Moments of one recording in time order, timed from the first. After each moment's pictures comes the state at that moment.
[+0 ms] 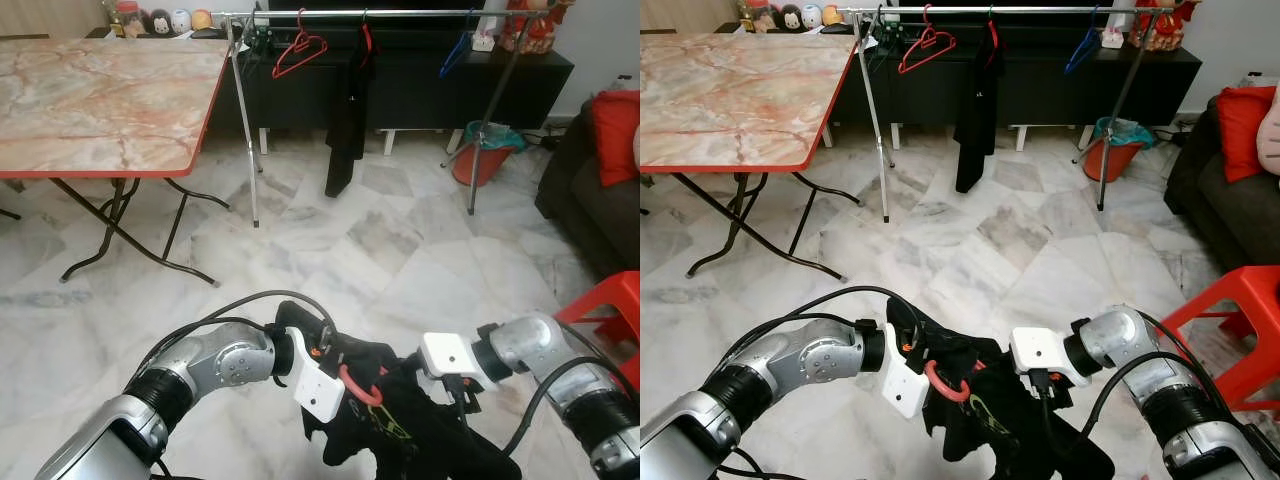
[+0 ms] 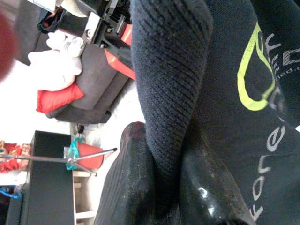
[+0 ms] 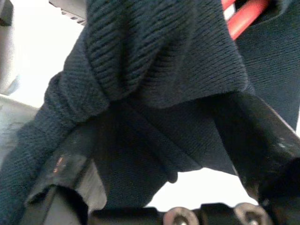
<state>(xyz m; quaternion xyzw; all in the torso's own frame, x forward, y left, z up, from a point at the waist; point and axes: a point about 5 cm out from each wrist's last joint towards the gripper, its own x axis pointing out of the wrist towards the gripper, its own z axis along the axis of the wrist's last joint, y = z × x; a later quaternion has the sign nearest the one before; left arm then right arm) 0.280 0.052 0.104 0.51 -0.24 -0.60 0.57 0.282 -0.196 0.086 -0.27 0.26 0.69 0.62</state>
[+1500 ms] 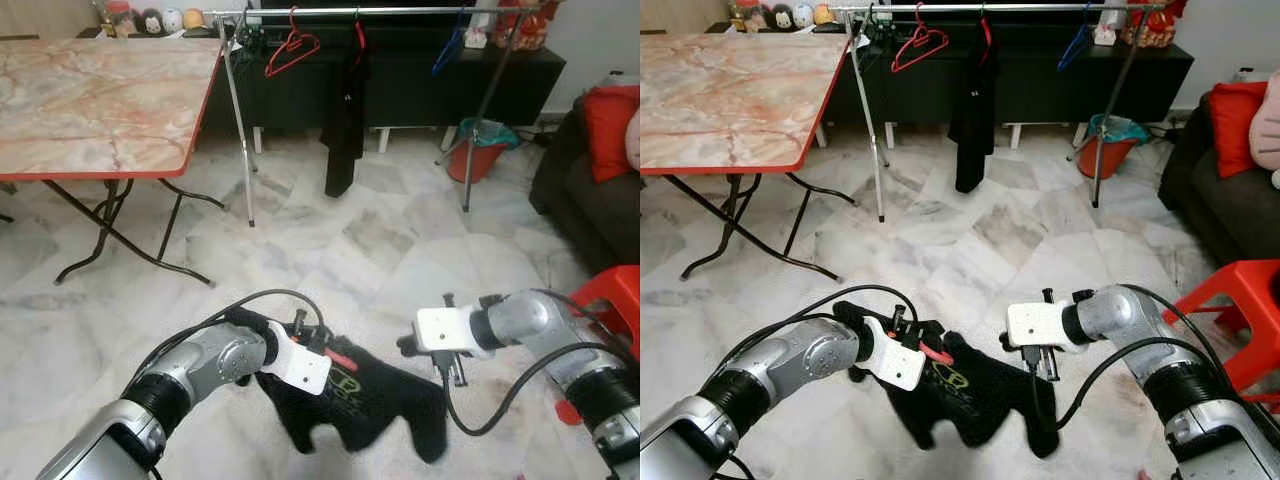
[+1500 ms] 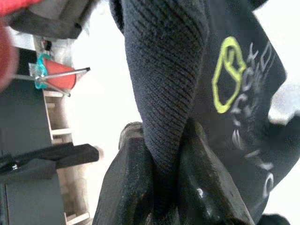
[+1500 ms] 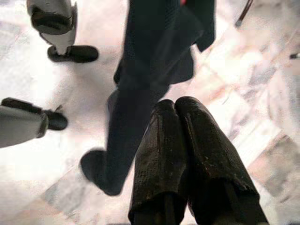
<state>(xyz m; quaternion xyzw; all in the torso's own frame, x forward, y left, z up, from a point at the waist) 0.305 0.079 0.075 0.61 -0.07 -0.52 0.60 0.315 -0.193 0.114 -0.43 0.19 0.57 0.67</state>
